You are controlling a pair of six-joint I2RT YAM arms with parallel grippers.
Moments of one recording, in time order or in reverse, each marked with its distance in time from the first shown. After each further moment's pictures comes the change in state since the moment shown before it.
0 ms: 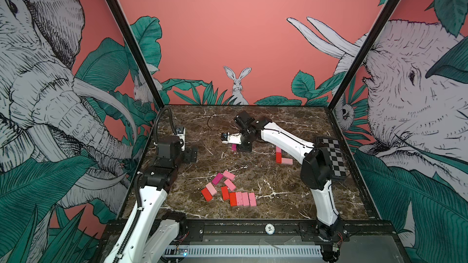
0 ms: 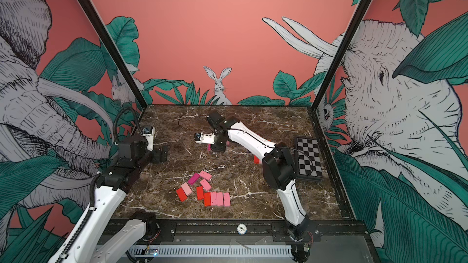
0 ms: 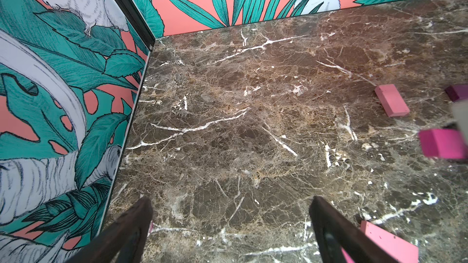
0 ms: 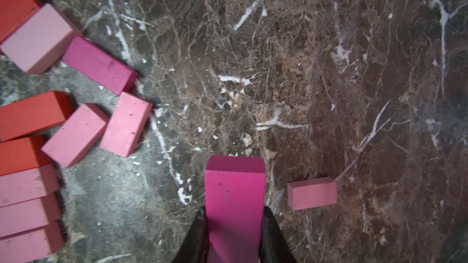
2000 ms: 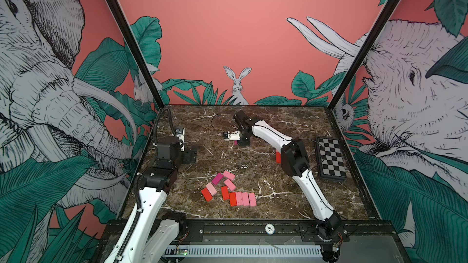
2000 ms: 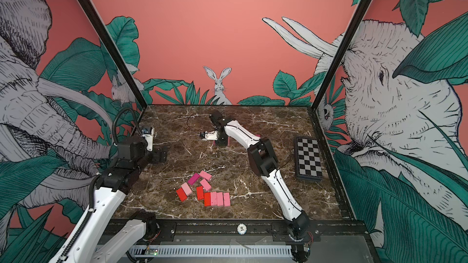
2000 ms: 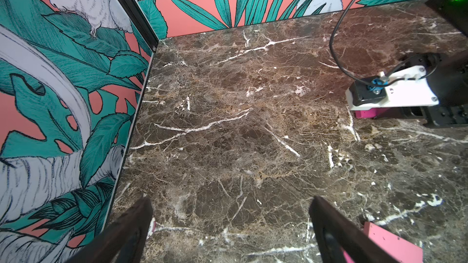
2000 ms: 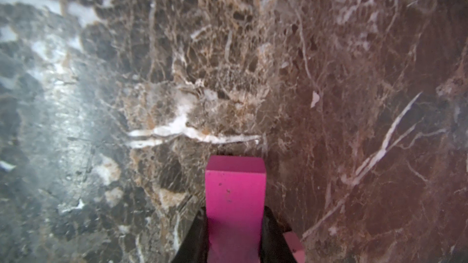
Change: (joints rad) left arm 0.000 -0.011 -0.006 0.000 -0.012 0.004; right arm -0.089 0.373 0.297 0.026 0.110 -0.158
